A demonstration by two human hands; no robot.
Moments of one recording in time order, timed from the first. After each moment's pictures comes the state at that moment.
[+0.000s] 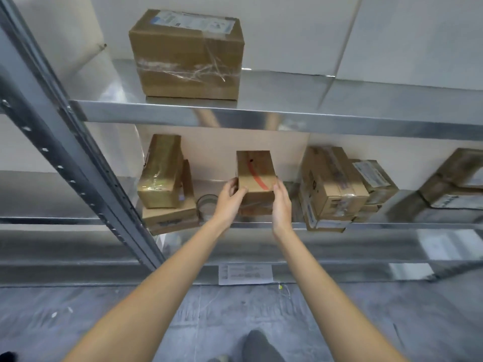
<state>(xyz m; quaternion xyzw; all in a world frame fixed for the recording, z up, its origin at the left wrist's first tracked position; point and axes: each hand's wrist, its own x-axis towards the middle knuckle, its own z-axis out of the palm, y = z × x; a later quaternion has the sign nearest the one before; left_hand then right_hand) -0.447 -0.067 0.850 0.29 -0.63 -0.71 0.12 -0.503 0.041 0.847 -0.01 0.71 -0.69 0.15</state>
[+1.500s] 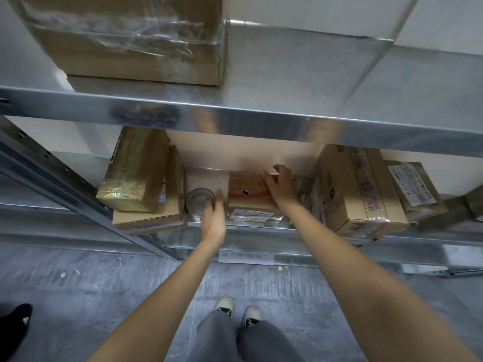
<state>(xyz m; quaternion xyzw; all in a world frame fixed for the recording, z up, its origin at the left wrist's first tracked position) -0.488 -0.087 0.747 0.51 -0.60 -0.60 0.13 -0.653 -0.001 0.761 -0.18 0.89 -0.40 0.17</state>
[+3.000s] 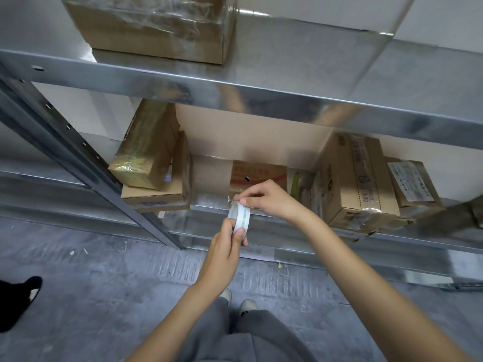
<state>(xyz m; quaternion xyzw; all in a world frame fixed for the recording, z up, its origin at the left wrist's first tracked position) -0.395 0.006 0.807 0.28 -0.77 -0.55 0.15 -0.580 0.032 0.841 -0.38 0.74 -0.36 0.42</state>
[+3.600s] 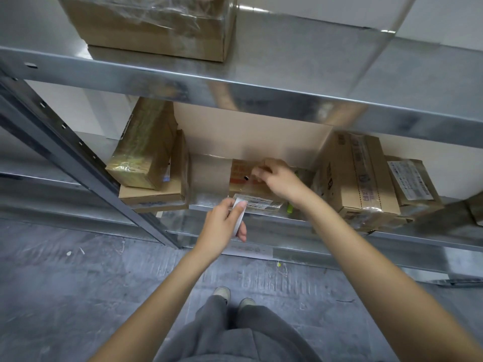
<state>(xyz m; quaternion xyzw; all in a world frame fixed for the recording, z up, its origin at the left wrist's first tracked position) -0.431 -0.035 0.827 0.31 -0.72 -0.61 0.09 -0.603 0.017 0.859 -0.33 0.81 -0.37 0.30</state>
